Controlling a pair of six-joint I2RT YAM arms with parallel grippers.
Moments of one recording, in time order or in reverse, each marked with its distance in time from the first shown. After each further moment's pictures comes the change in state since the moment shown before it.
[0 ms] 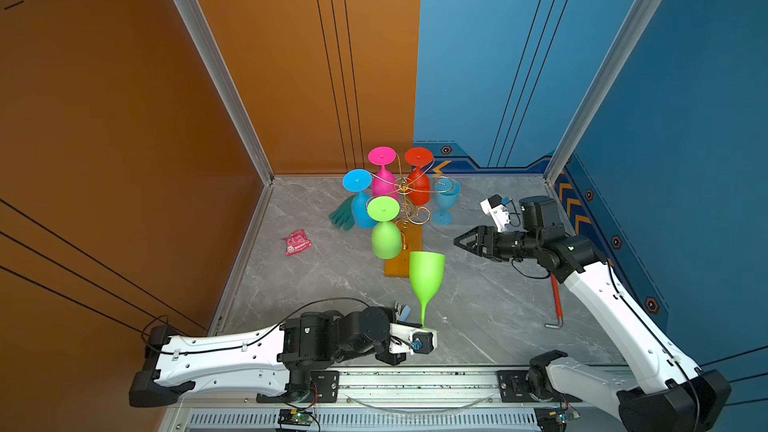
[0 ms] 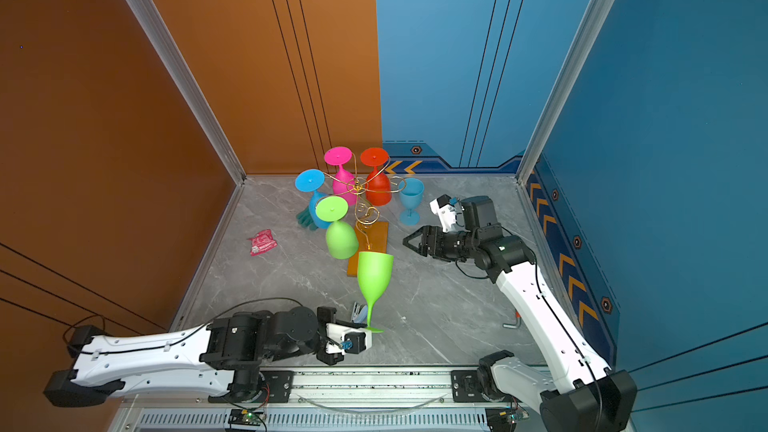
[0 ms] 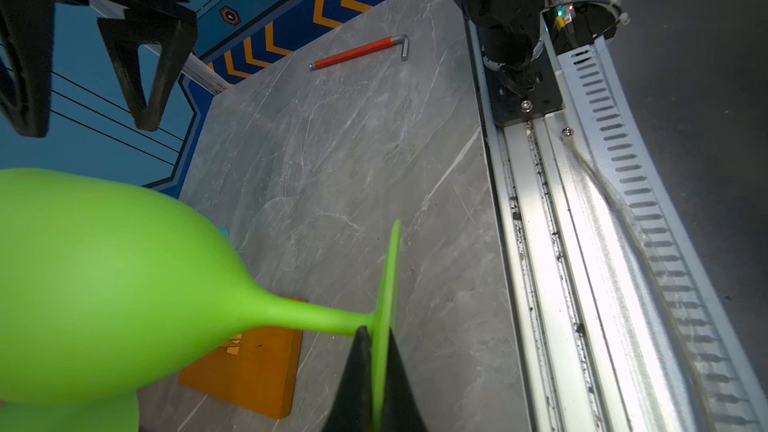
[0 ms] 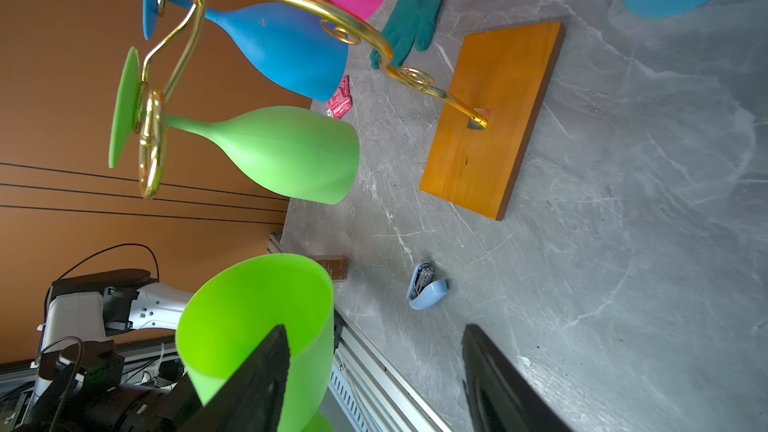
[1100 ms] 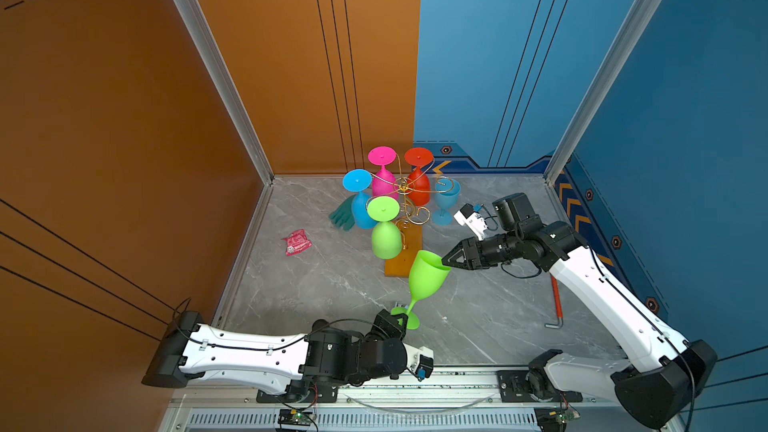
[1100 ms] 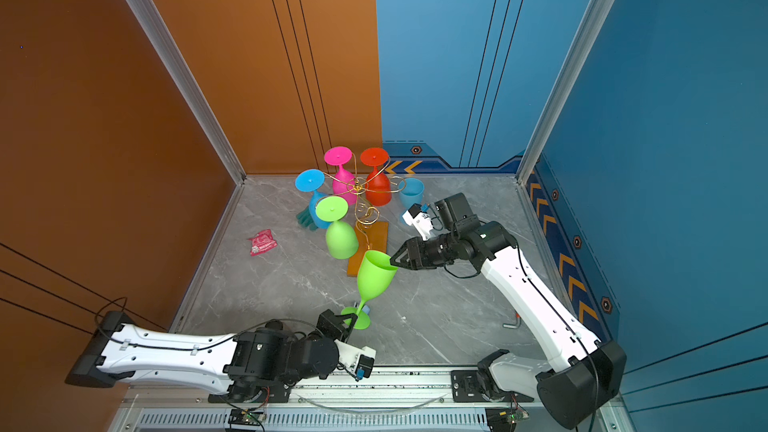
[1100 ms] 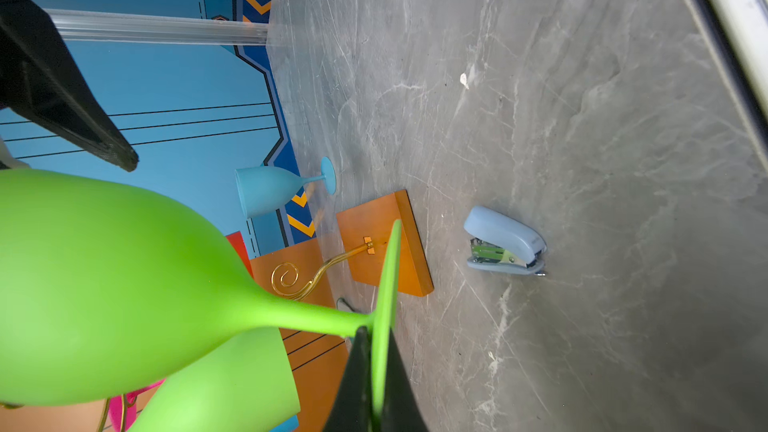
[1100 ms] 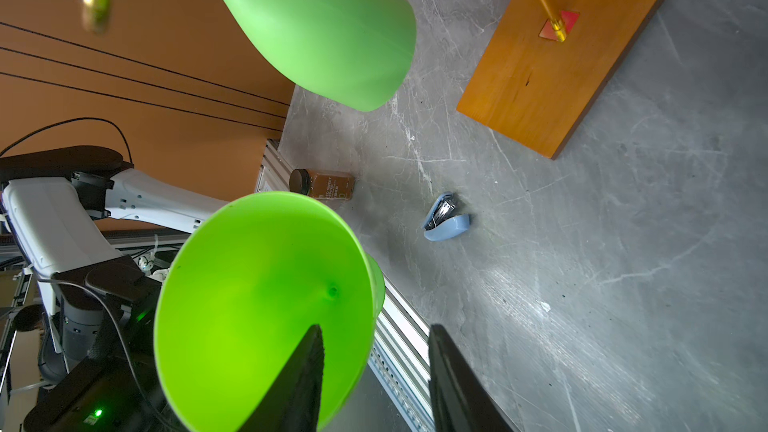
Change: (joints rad) left arm -0.140 0.102 -0.092 -0.014 -0.516 0.434; right arm 0.157 0.125 0.134 -0.229 -0.034 -0.177
